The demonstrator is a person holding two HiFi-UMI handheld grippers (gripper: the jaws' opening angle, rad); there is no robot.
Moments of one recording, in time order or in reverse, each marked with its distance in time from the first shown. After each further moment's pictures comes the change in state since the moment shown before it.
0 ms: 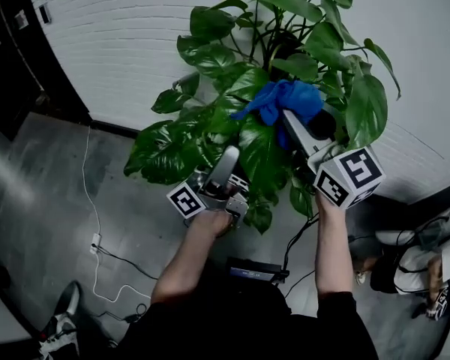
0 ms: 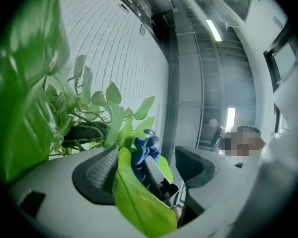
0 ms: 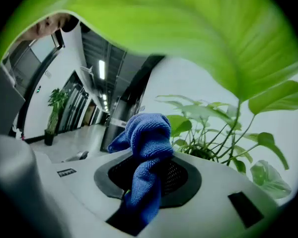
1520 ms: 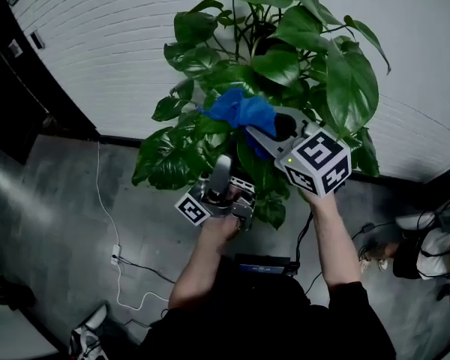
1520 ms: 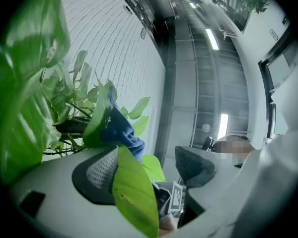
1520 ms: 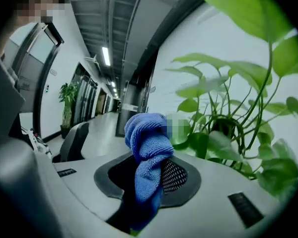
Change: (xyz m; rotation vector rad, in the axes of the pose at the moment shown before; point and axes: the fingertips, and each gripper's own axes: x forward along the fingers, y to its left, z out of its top) left arm -0.002 -0.007 -0.013 -0.039 -0.049 -0.074; right arm 0.023 0.036 -0.070 0.048 0.231 0.158
